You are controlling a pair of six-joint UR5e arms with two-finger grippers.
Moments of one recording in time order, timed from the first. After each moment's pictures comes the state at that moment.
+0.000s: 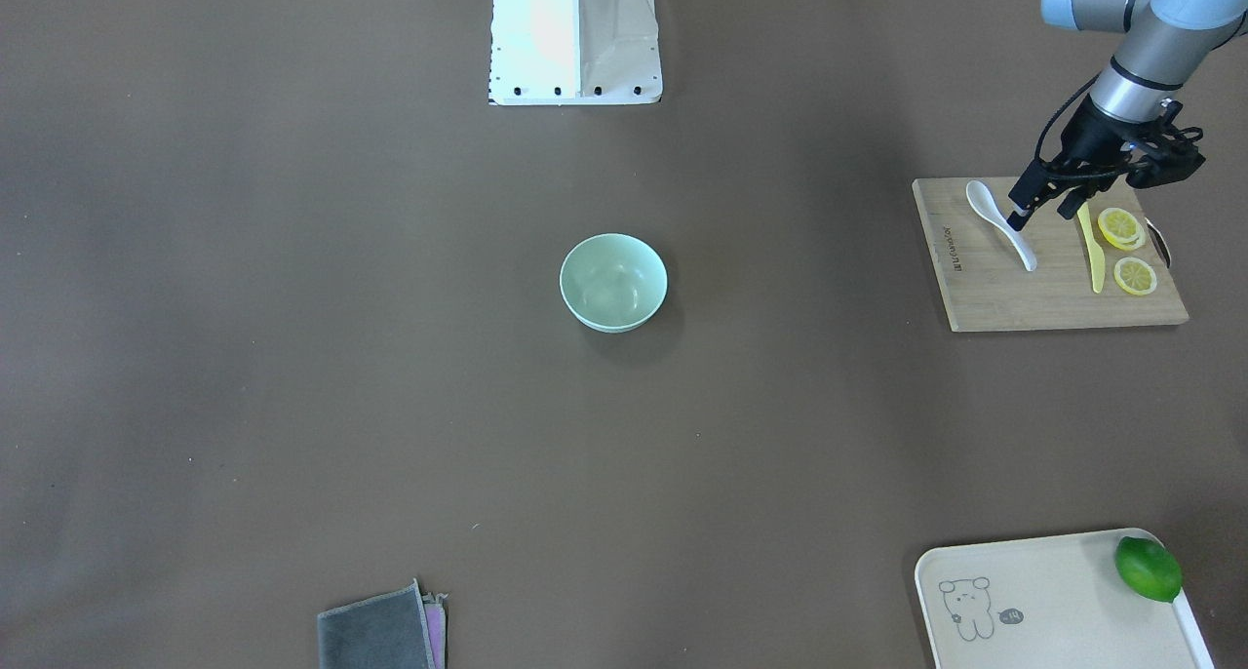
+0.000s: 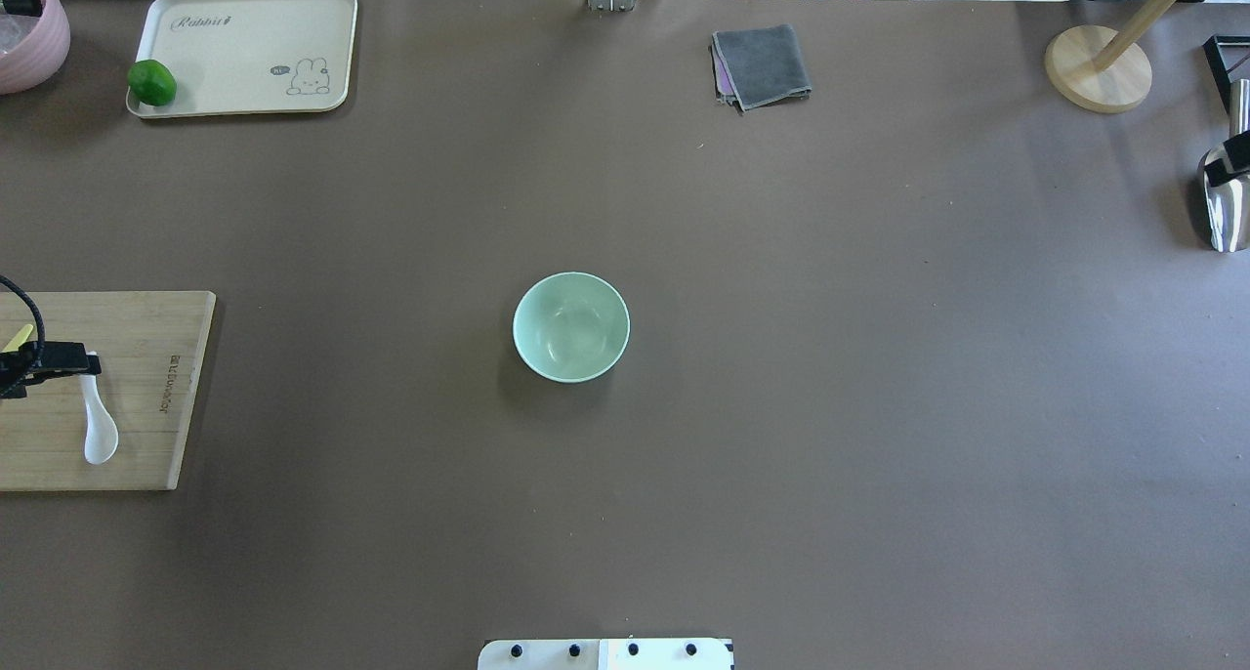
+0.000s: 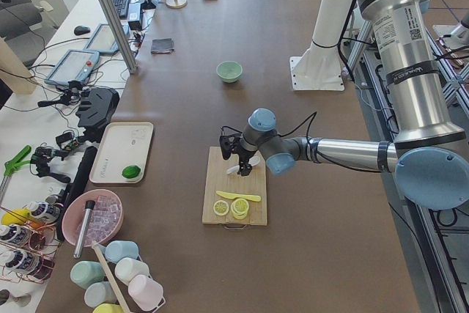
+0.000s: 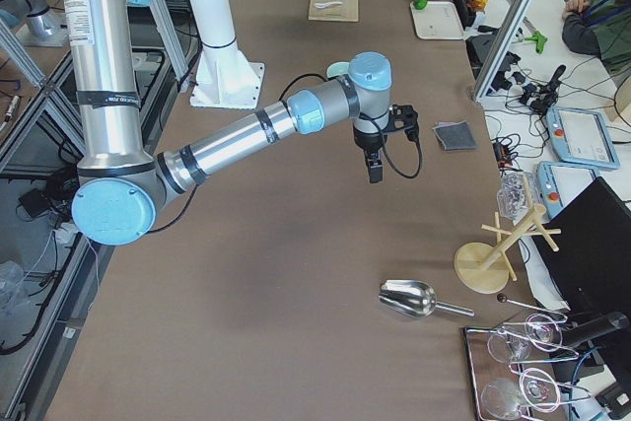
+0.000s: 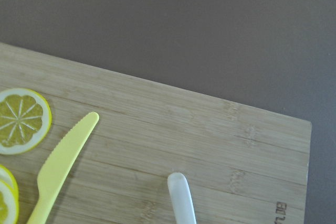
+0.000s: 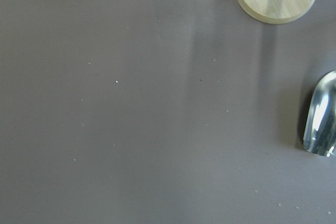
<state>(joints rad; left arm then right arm) -0.78 -1.25 -1.81 -2.48 -1.88 -1.34 1.38 -1.53 1.99 -1.64 2.32 0.25</state>
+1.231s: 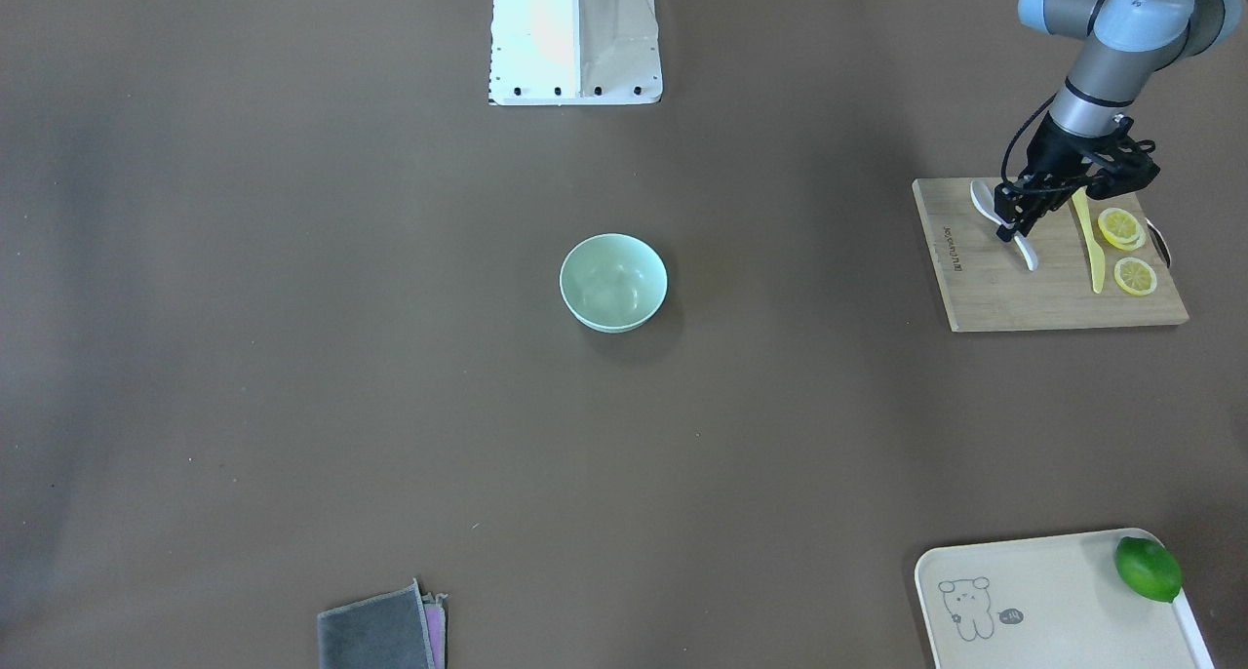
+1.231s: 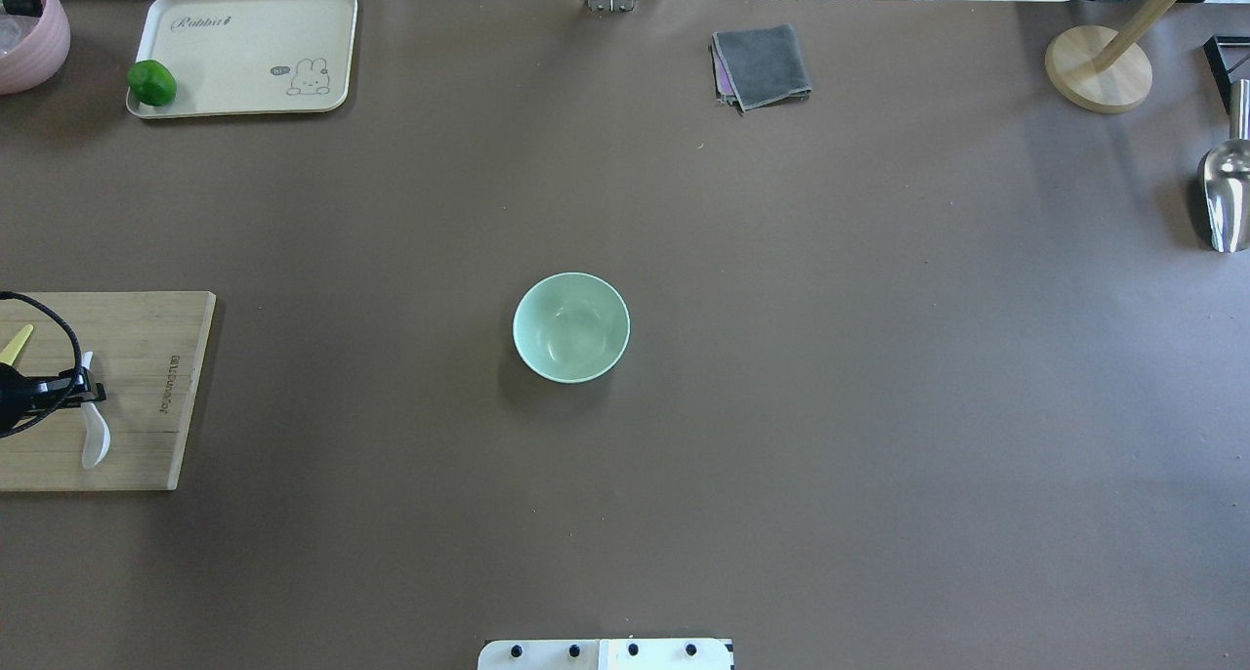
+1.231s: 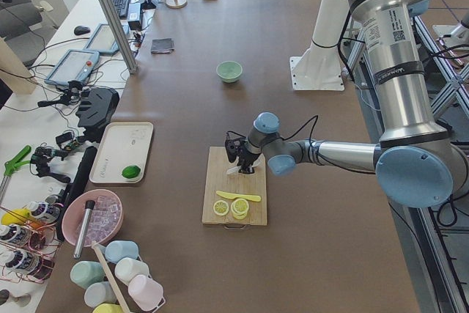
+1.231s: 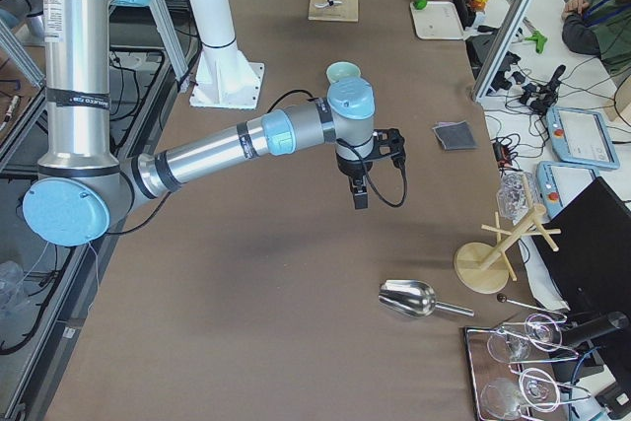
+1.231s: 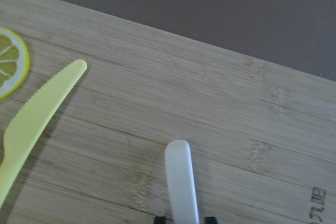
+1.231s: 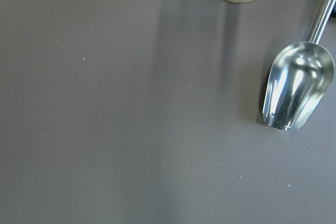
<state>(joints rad) -0.69 -1.26 -1.77 -2.49 -1.78 -1.39 1.45 -1.62 2.00 -1.64 2.34 0.15</state>
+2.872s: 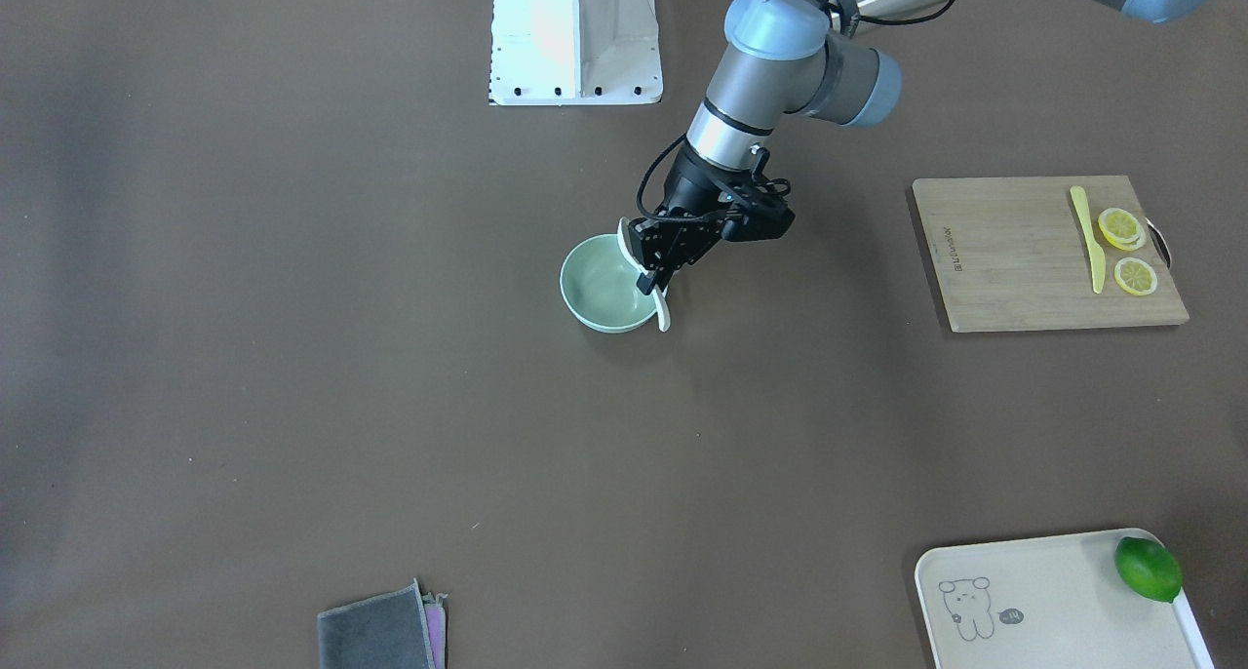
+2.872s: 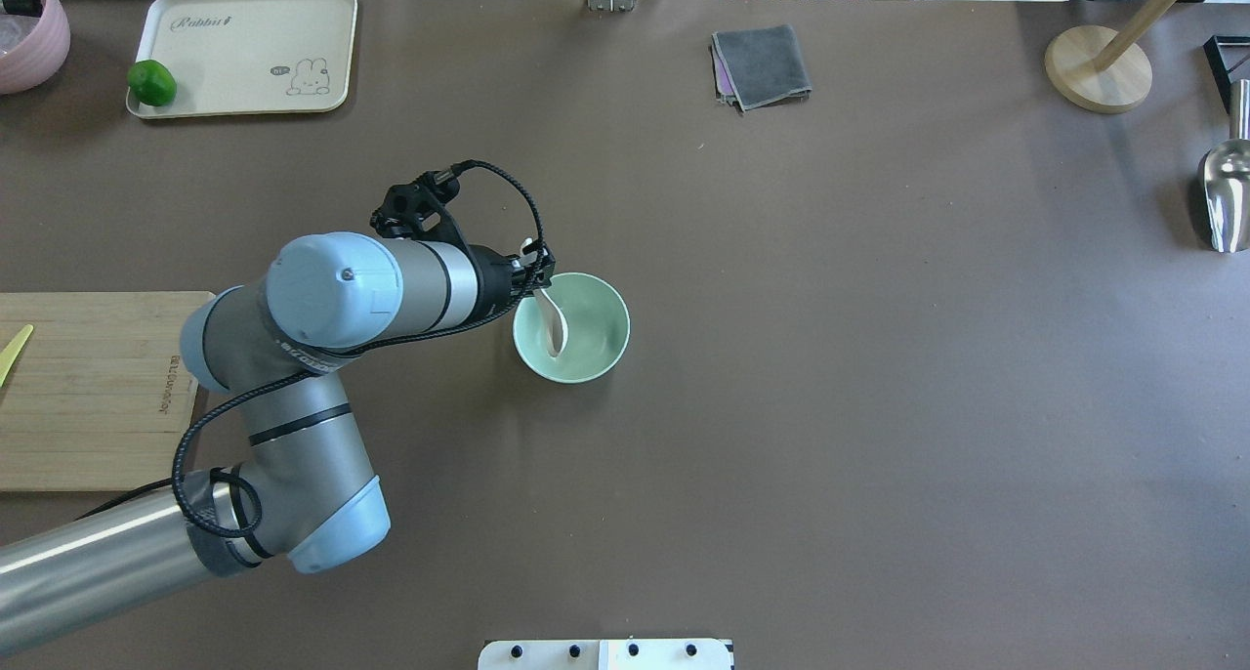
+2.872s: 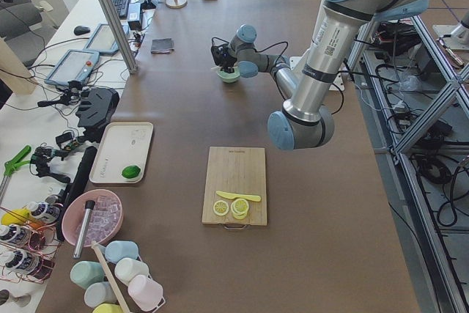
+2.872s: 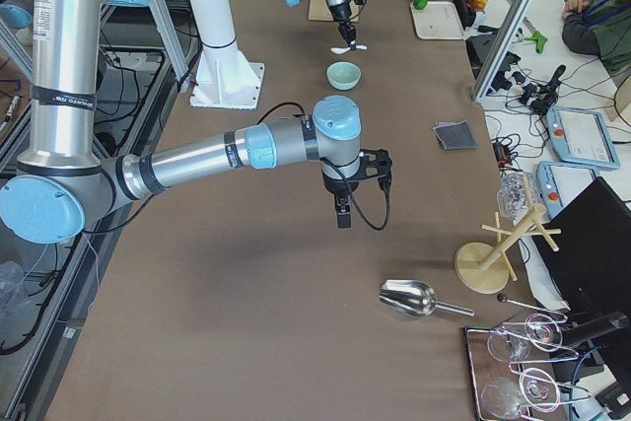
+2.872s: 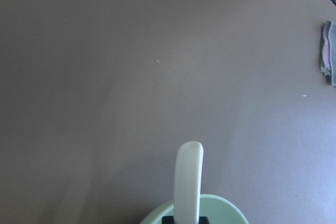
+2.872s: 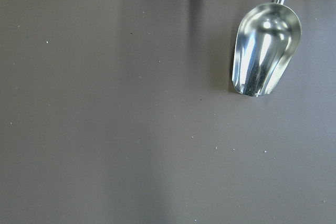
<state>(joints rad) -0.50 -2.14 -1.65 -2.13 -1.61 -1.76 1.49 -1.70 2.00 -1.64 2.34 0.15</state>
